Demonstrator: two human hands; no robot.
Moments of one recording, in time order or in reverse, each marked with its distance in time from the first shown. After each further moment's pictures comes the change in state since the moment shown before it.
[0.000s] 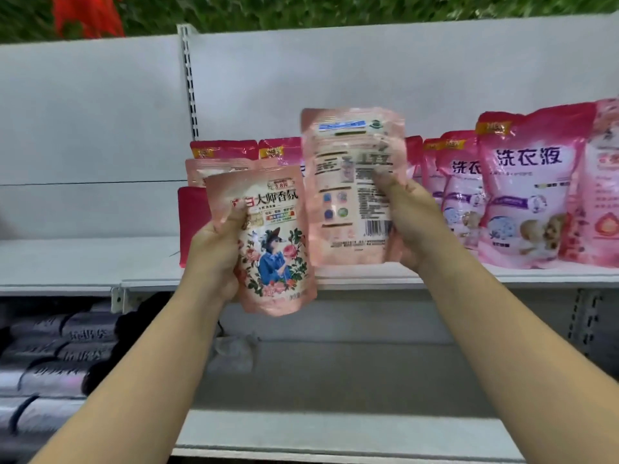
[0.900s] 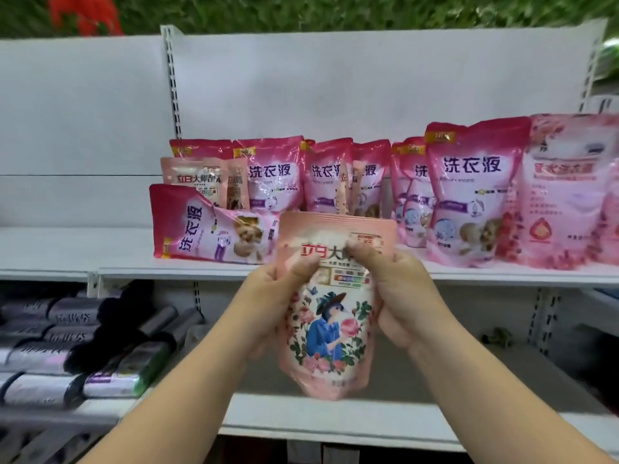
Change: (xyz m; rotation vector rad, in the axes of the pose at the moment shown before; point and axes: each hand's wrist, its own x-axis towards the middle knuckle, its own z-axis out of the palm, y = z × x) left_hand -0.109 -0.019 0.068 0.208 -0.355 -0.218; right_hand -0.096 -0.018 -0.038 0.093 -0.068 0.244
